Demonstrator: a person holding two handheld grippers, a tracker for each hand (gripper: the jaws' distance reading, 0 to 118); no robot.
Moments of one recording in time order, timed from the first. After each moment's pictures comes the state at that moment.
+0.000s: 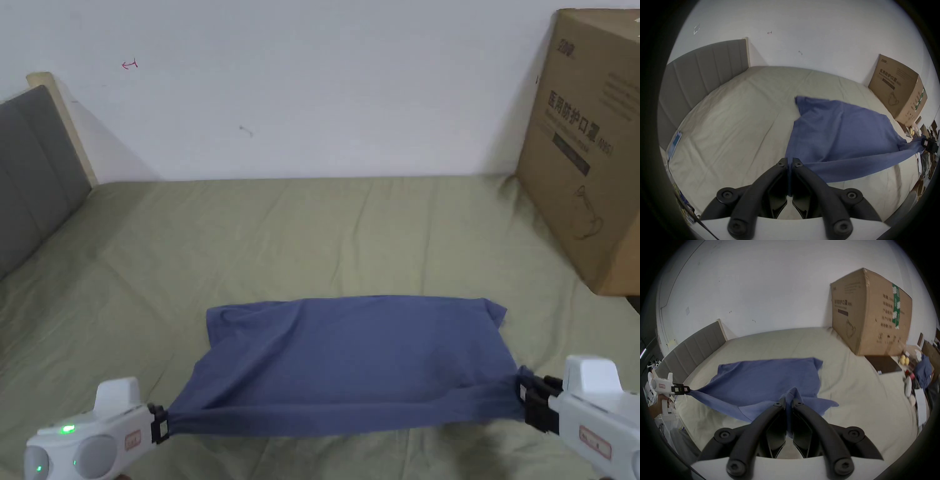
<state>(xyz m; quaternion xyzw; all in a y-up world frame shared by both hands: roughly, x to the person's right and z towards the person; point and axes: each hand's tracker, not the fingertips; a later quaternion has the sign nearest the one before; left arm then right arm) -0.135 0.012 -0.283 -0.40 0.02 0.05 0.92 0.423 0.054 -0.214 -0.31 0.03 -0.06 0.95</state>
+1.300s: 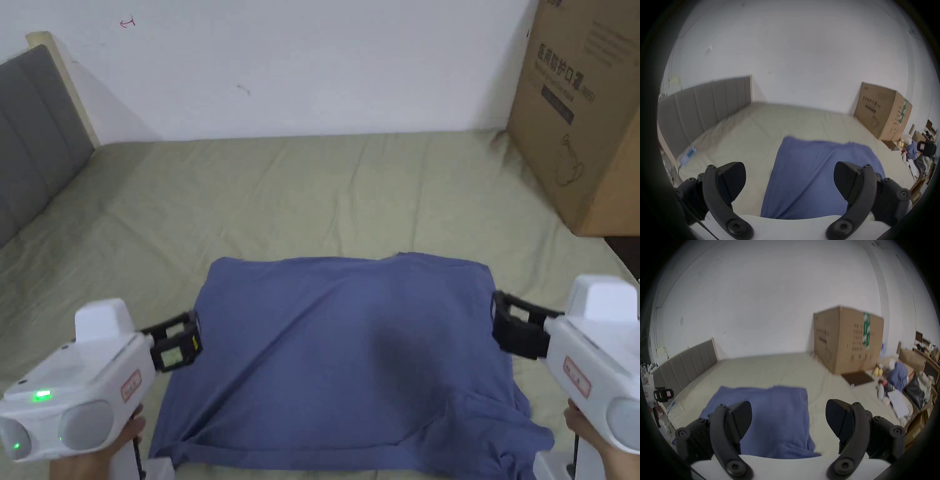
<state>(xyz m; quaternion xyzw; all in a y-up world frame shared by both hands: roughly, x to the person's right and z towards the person) -0.090 0.132 -0.172 -0.20 0.01 0.04 0.98 0.365 0.146 -0.125 -0.17 -0.03 -0.02 0.98</state>
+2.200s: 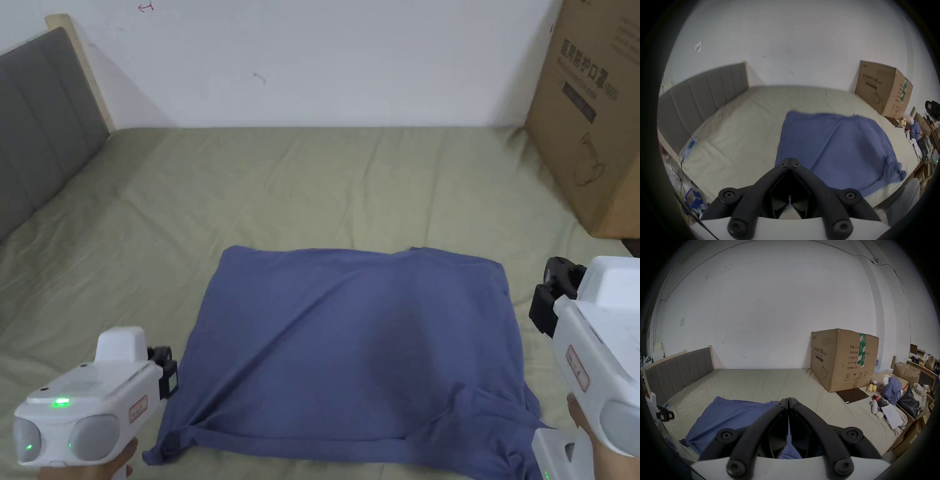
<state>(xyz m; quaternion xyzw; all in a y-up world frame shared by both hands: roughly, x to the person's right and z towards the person) -0.128 0.051 -0.165 -0.34 0.00 0.01 0.94 0.345 0.150 -0.120 -0.13 -0.05 0.01 0.99</state>
